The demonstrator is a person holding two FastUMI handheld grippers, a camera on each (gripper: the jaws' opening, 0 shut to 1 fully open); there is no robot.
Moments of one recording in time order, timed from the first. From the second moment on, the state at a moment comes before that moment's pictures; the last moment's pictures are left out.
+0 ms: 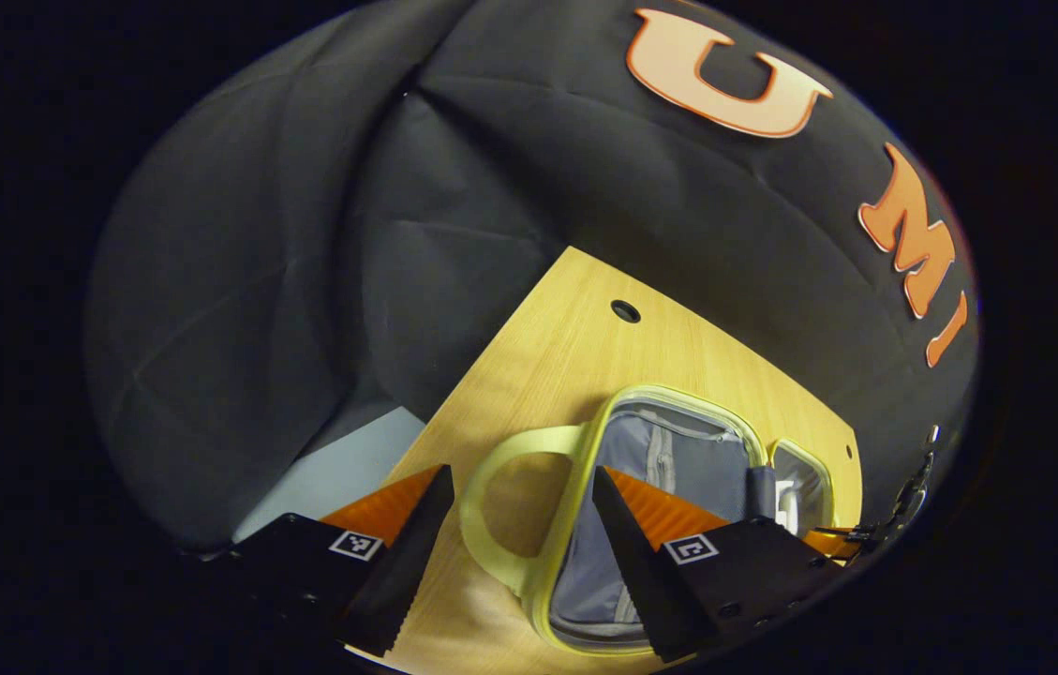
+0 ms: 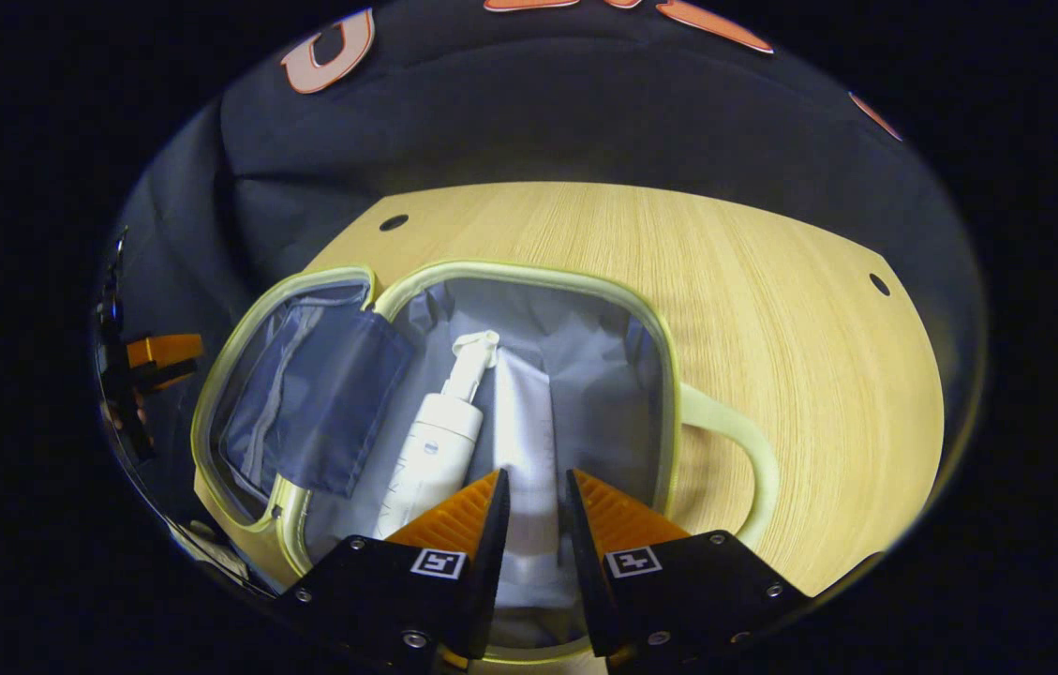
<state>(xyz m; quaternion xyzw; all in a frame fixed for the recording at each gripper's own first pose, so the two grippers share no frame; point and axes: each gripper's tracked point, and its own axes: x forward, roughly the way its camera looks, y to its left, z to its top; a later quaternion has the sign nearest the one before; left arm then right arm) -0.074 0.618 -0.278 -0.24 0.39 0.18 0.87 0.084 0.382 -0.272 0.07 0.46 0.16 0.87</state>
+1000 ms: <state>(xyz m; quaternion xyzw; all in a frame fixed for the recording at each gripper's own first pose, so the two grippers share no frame) -0.065 0.600 -0.283 -0.39 0.35 0.12 0.85 0.091 0.288 -0.183 0.08 0.34 0.10 0.93</state>
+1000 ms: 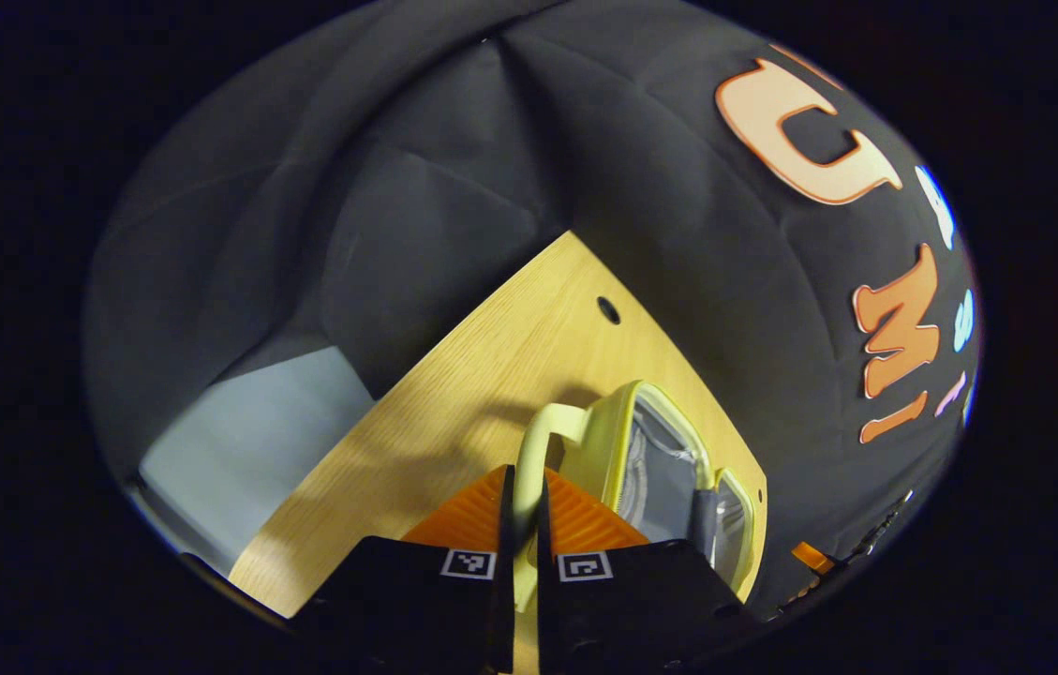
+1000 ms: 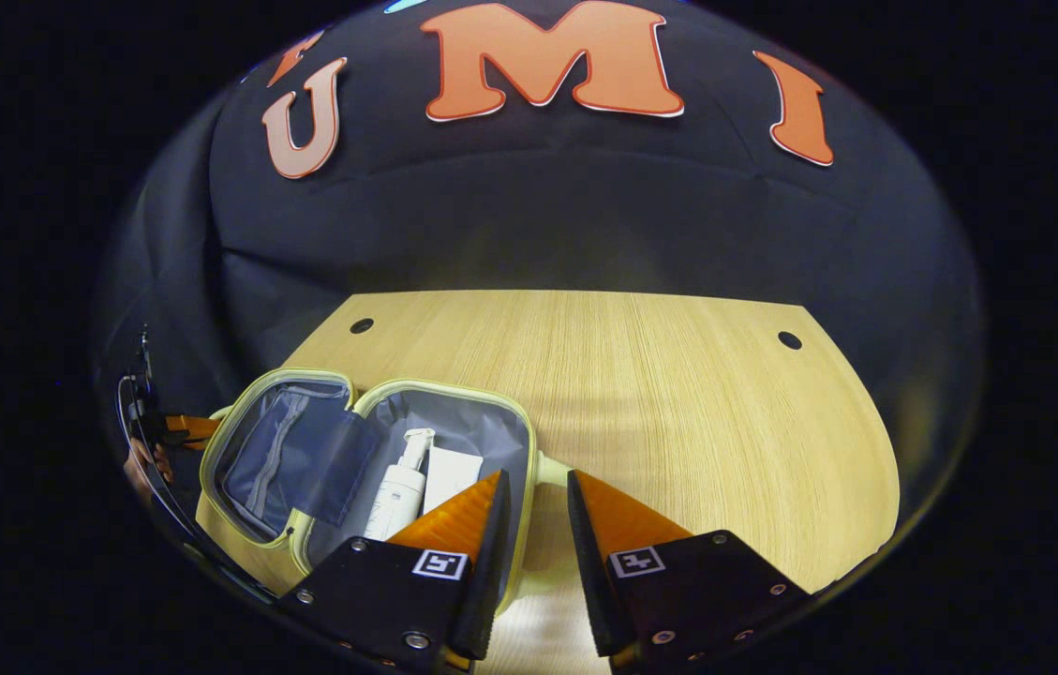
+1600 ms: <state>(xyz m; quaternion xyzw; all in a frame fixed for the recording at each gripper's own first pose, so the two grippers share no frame) -0.031 0.527 -0.117 -0.33 0.25 0.06 0.91 0.095 0.247 -0.138 0.08 0.27 0.13 0.95</state>
